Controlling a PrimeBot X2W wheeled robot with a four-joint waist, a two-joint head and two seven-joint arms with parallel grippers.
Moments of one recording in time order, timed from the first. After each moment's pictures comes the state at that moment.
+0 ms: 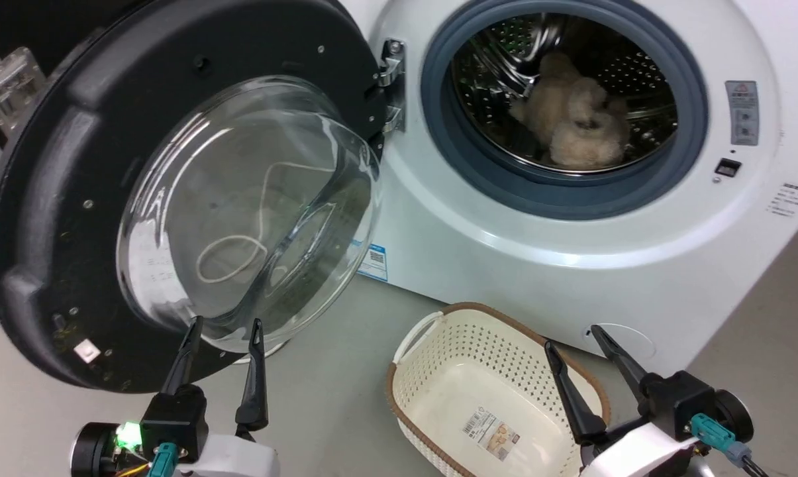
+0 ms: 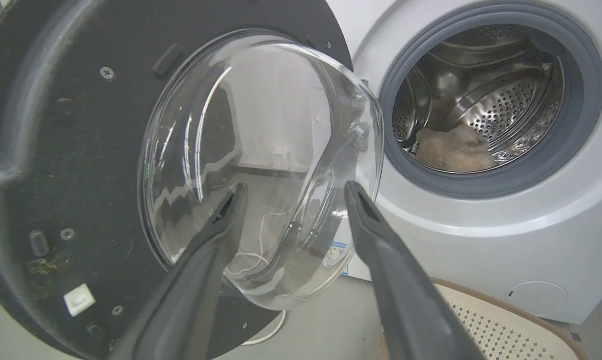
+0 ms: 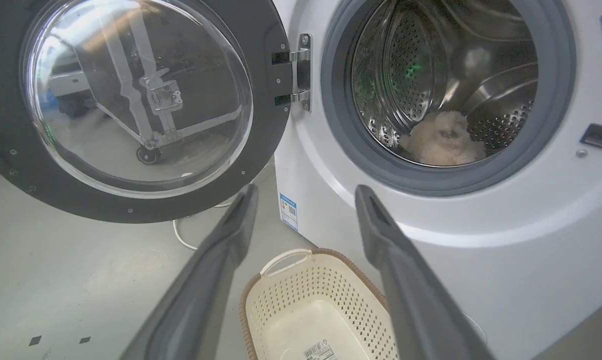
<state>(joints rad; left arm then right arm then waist) 0.04 0.09 -0.06 -0.08 0.00 0.05 -0.15 -0.04 -0.06 0.13 0.12 0.07 0.13 -0.14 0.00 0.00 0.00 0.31</state>
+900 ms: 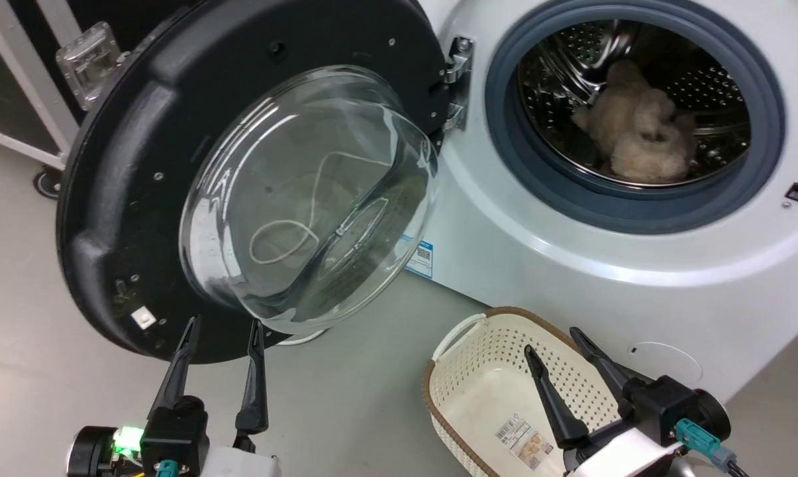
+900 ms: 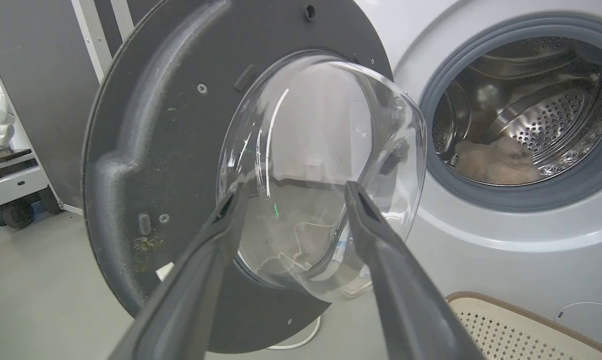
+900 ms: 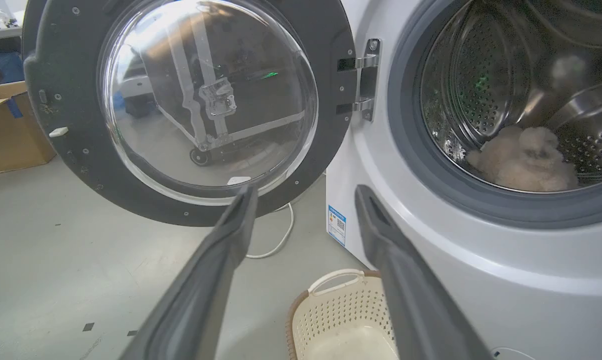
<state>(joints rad) 0.06 0.12 -0.10 -0.11 0.00 0.09 -0.20 -0.05 -0.07 0.20 0.16 0.11 0.13 -0.20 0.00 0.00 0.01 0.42</state>
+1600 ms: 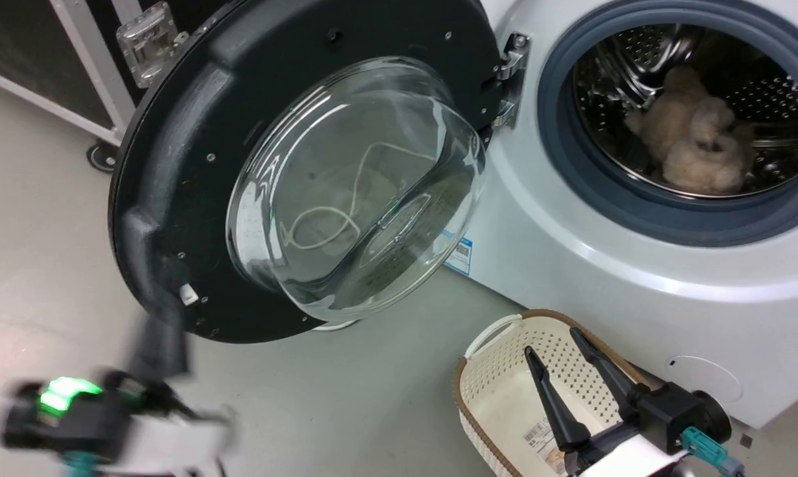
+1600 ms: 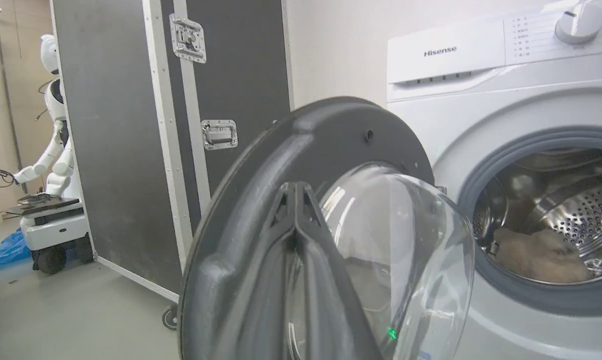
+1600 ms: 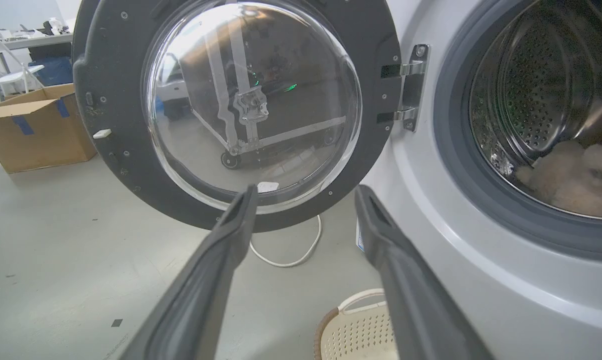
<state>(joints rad) 0.02 0.15 -0.05 -0.25 -0.08 0.05 -0.25 -0.05 -0.08 0.22 0.16 0.13 0.13 -0.24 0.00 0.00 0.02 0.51</state>
